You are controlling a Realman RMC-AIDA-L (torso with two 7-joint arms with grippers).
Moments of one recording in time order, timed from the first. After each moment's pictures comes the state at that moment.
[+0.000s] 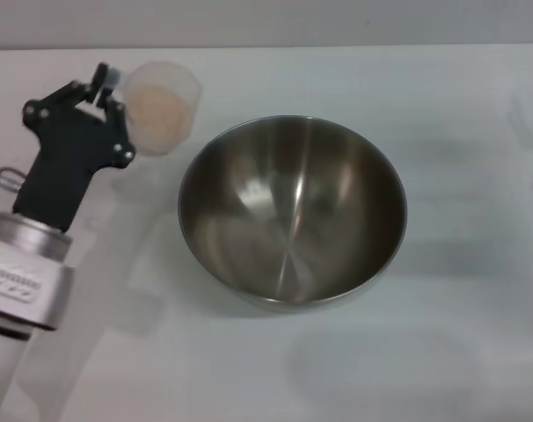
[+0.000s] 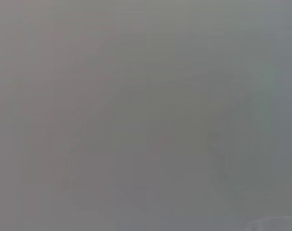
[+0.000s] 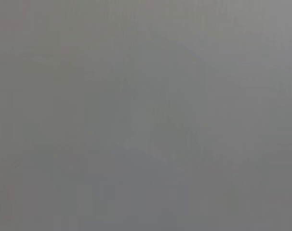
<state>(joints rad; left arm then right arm) -0.38 -2.08 -0.35 -0.34 2.00 1.46 0.43 0.43 2.07 -1.96 -0.13 0.64 -1.40 0.01</state>
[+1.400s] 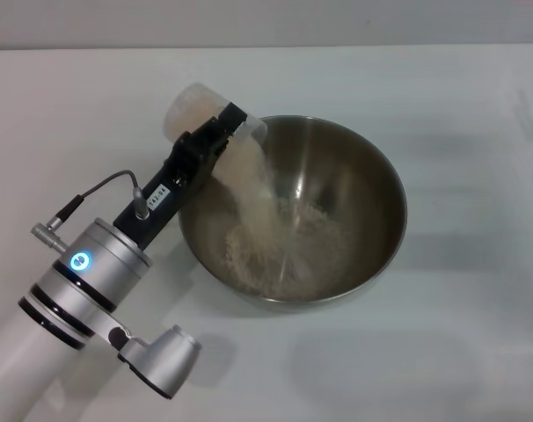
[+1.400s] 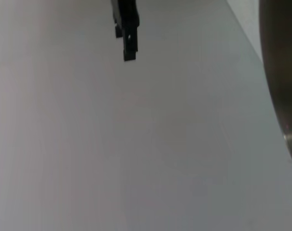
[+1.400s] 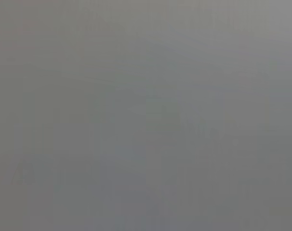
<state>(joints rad) -0.47 -2.08 -0.29 -0.37 2.21 1.35 1.75 0.45 2.07 -1.91 -0.14 0.65 -1.39 0.01</state>
